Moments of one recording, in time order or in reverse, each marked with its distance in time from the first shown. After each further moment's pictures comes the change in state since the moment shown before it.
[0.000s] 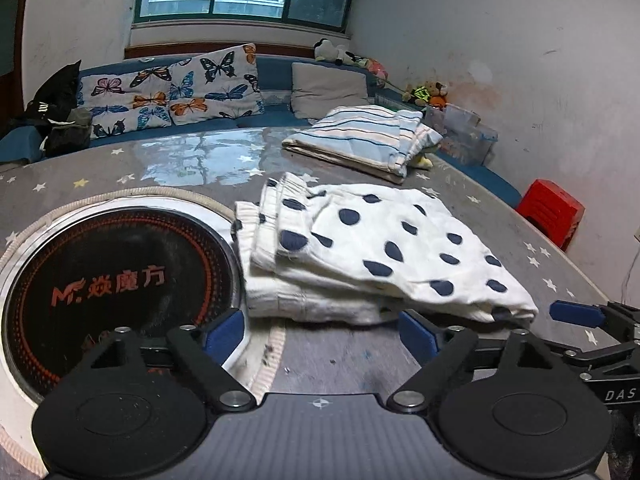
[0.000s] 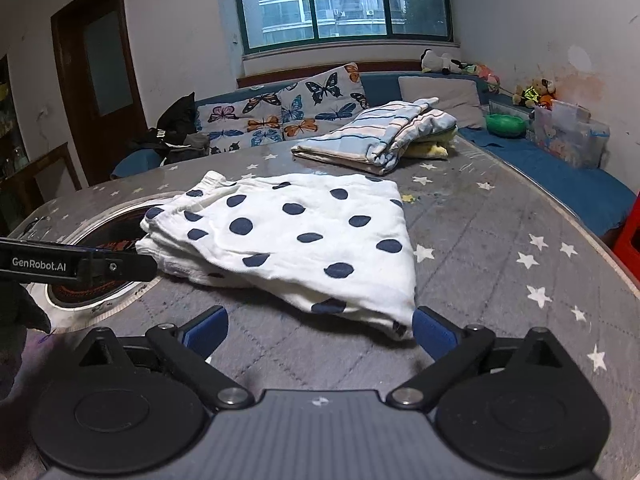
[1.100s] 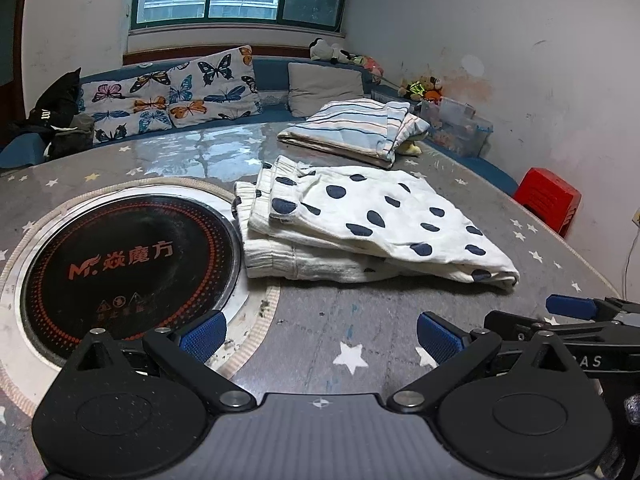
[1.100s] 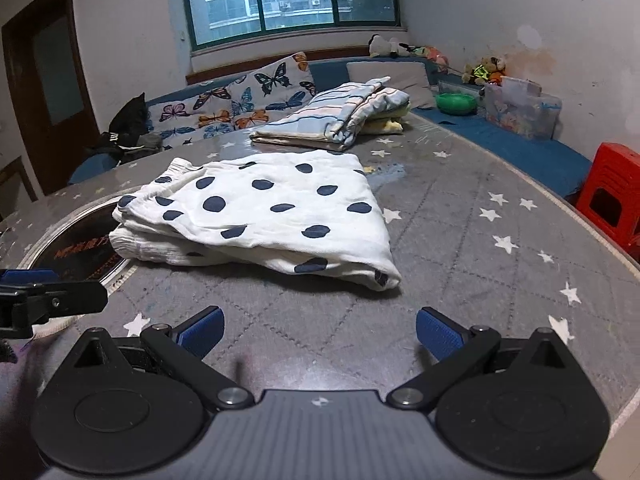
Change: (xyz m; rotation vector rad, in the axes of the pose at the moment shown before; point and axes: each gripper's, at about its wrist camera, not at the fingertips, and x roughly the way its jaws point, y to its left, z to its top) left arm -0.030 -0.008 -0.026 0.036 0.006 0.009; right arm -0.010 0.014 -0.018 0.102 0.024 -0.139
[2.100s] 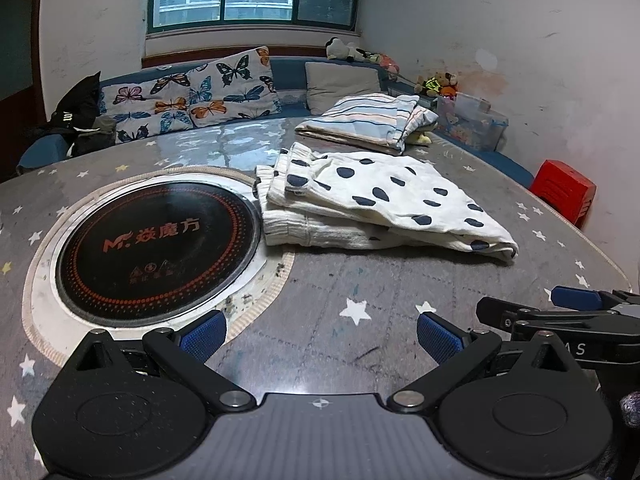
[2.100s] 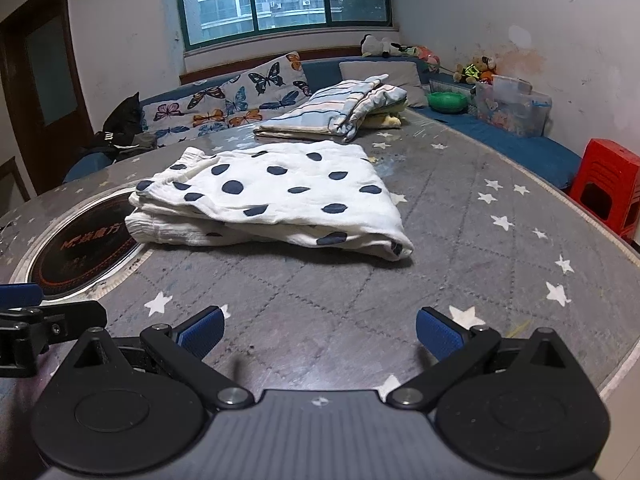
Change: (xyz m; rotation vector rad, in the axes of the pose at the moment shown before) left arm -0.030 -0.009 -0.026 0.010 0.000 0.069; right arm -0.017 0.021 -0.018 0.007 0.002 -0.025
